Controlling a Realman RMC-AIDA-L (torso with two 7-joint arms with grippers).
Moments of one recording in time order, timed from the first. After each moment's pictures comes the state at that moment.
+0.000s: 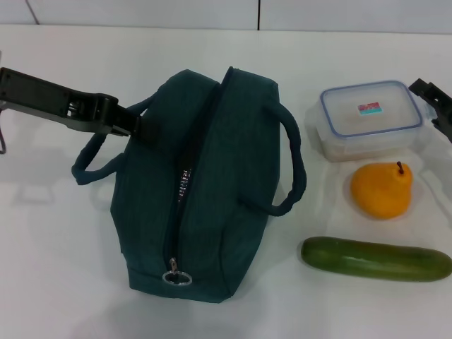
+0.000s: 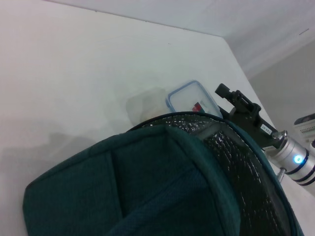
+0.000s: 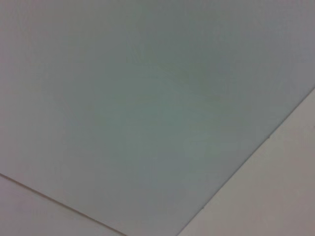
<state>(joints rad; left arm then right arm) -0.58 -1.96 0.82 1.17 2.11 1.90 -2.60 0.56 2.03 -1.10 -0.08 -0.78 -1.05 1.56</state>
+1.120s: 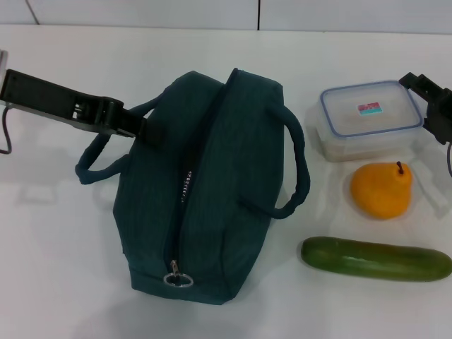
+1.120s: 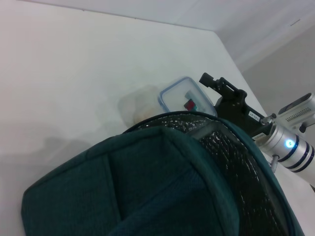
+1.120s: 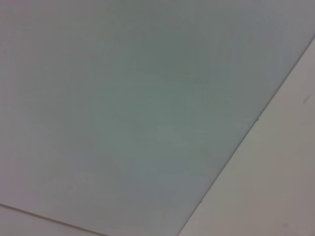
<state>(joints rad) -0.59 -1.97 0.83 1.16 2.12 1.90 -2.55 0.62 2.03 -1.10 -0.04 -0.78 -1.00 1.71</state>
